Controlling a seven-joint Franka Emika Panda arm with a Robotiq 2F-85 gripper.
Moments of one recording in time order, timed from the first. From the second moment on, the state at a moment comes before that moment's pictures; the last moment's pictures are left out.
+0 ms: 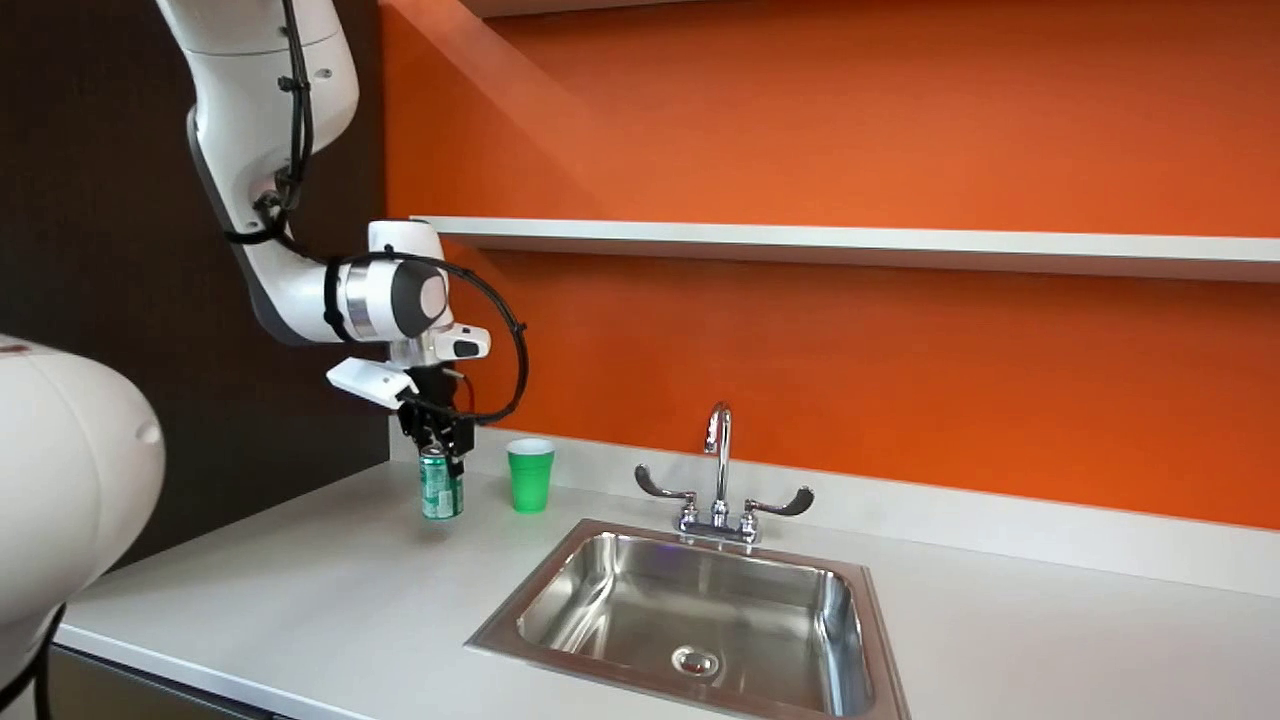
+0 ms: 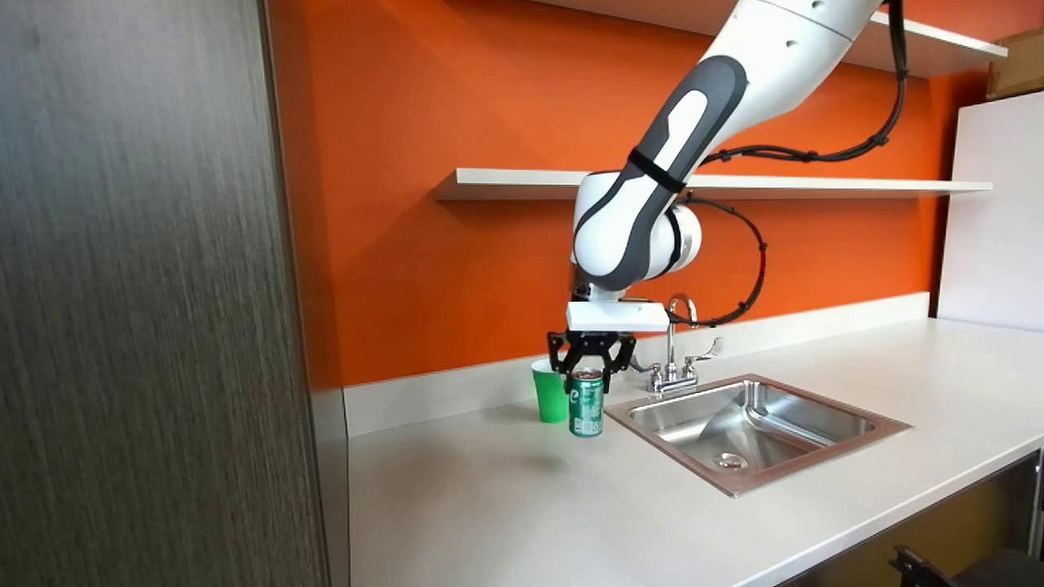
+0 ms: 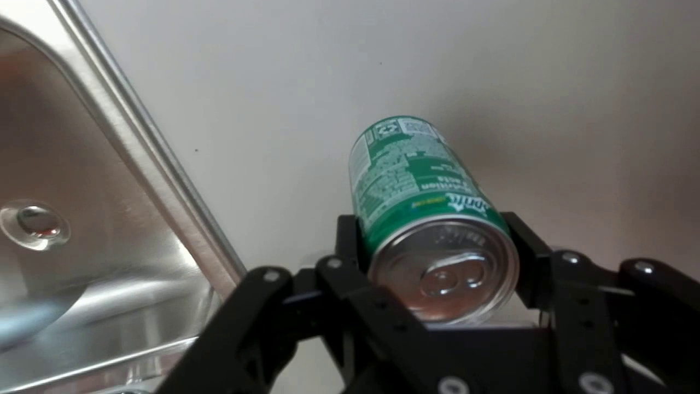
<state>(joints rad) 0.24 0.11 -0.01 -2.37 -0.13 2.70 0.55</state>
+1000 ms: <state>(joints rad) 0.17 -0.34 0.11 -2.36 -0.10 2.37 0.63</state>
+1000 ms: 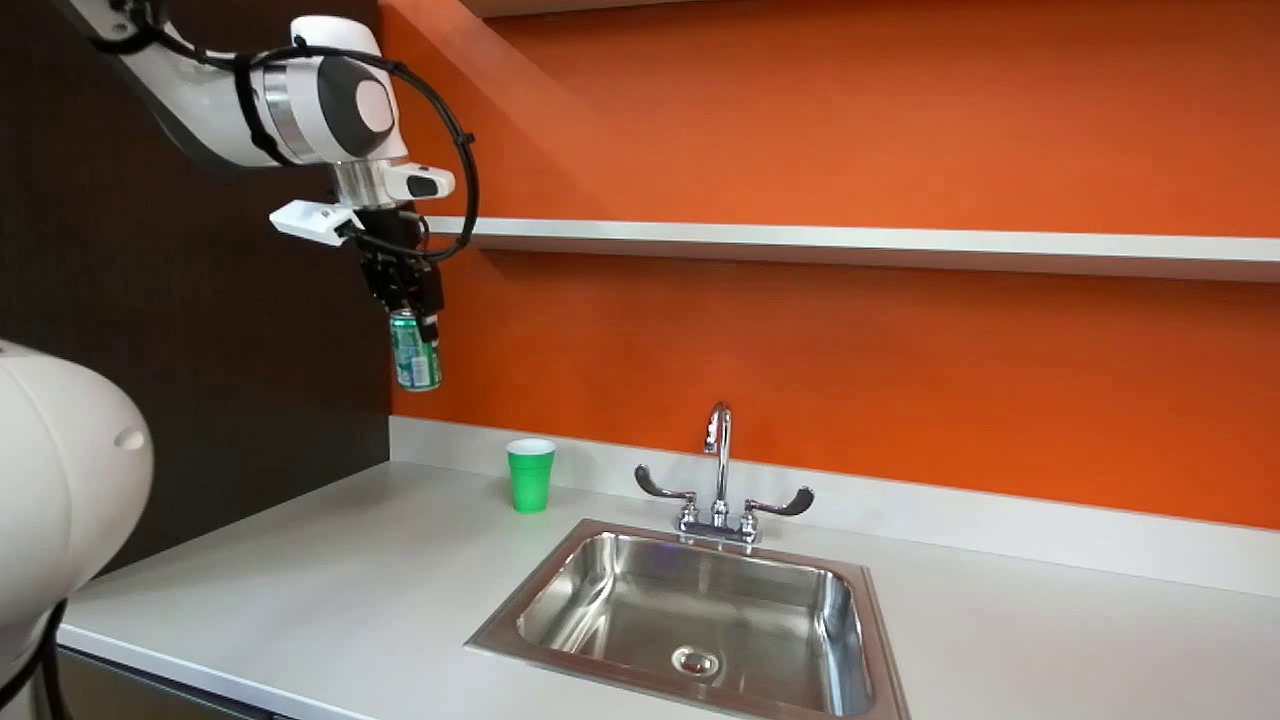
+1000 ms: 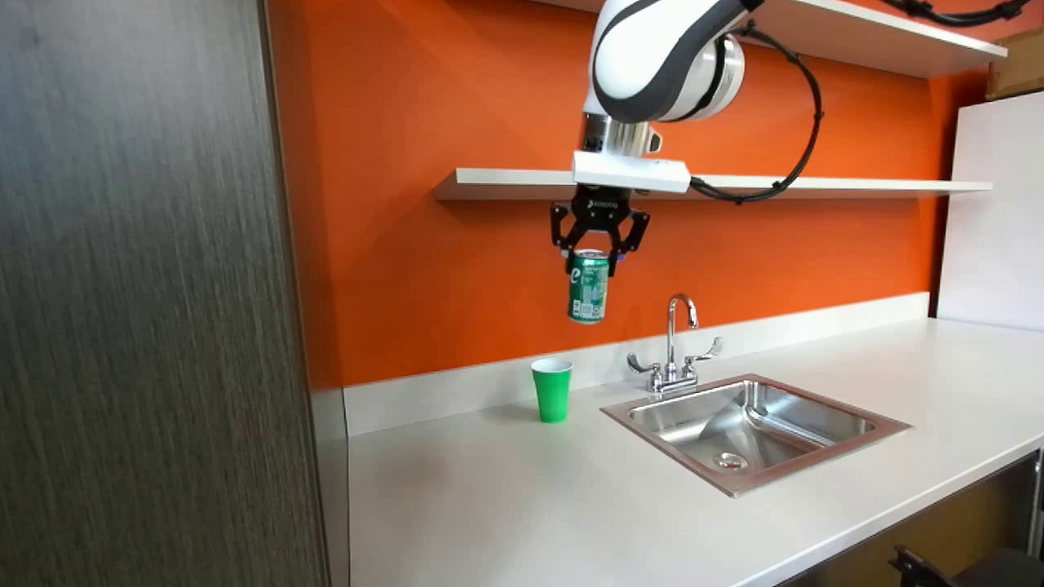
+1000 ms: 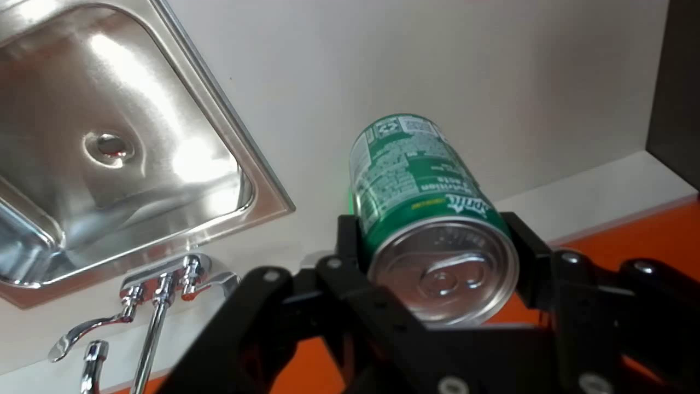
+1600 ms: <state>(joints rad) 0.07 -0.49 0.17 -2.23 -0.09 2.29 0.63</state>
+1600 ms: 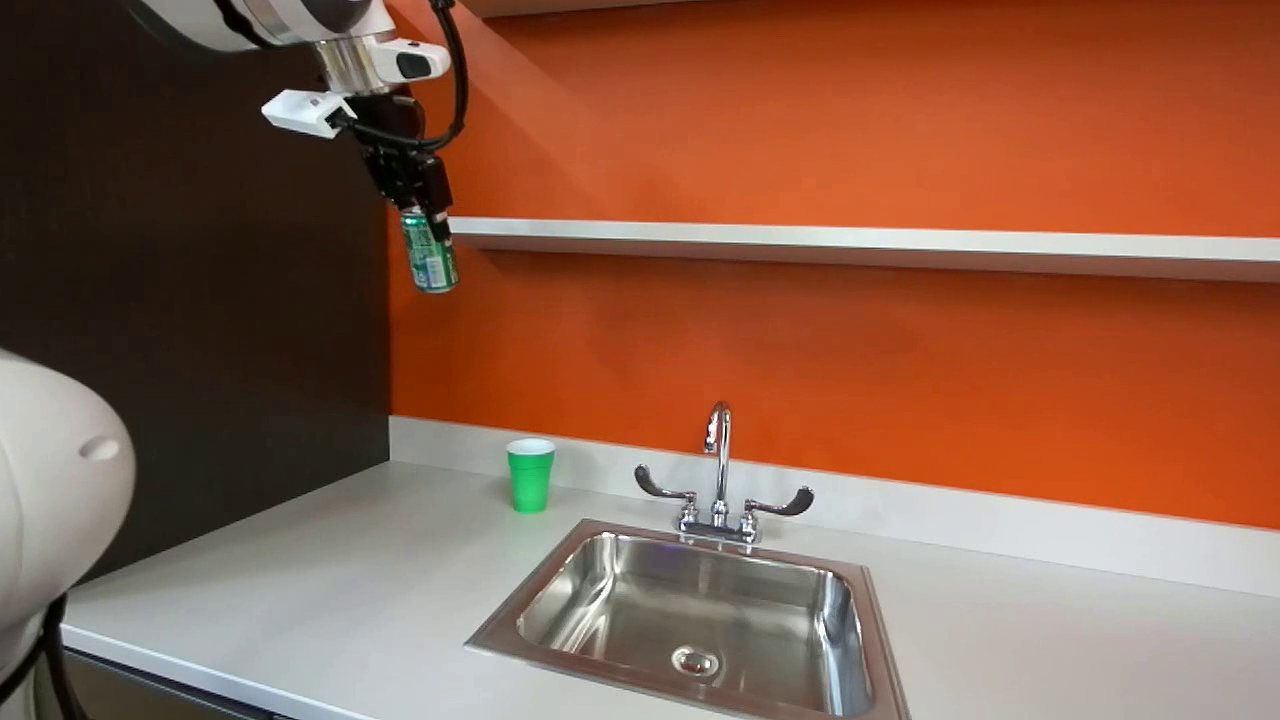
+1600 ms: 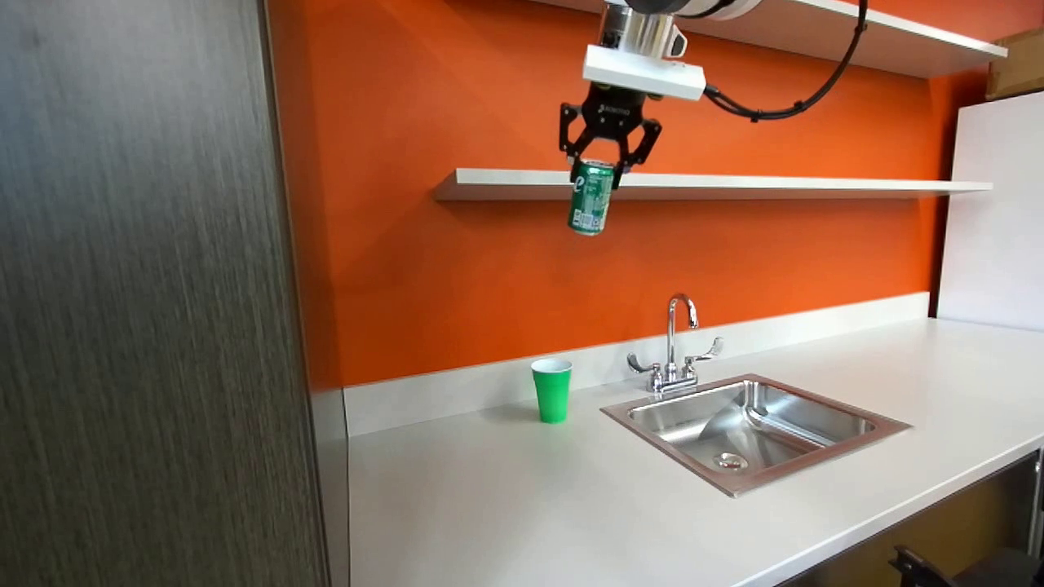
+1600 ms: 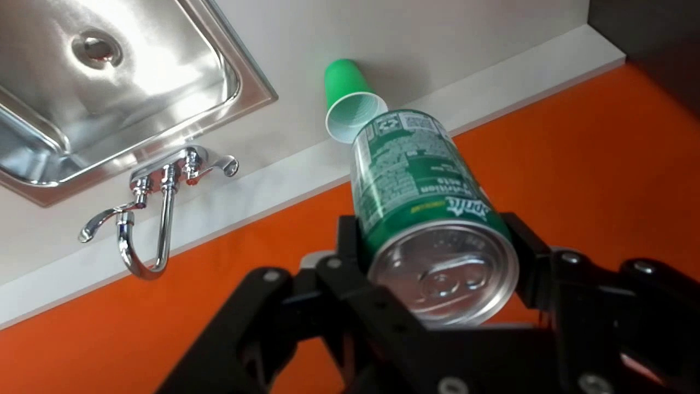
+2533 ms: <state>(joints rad) -0.01 -0.47 0.22 -1.93 -0.11 2.12 0.64</state>
